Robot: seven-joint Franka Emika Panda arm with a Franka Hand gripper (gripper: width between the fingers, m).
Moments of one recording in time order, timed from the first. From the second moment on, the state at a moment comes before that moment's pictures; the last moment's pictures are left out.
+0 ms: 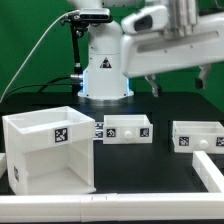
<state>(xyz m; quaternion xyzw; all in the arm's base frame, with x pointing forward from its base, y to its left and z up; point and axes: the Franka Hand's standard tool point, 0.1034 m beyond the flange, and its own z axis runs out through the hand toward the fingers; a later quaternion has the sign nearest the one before) 0.511 0.099 0.153 -1.00 -0.02 0.01 0.09</state>
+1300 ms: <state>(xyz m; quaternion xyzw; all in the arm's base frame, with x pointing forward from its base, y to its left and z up) 0.577 0.001 0.179 -0.99 -0.13 0.01 0.09</state>
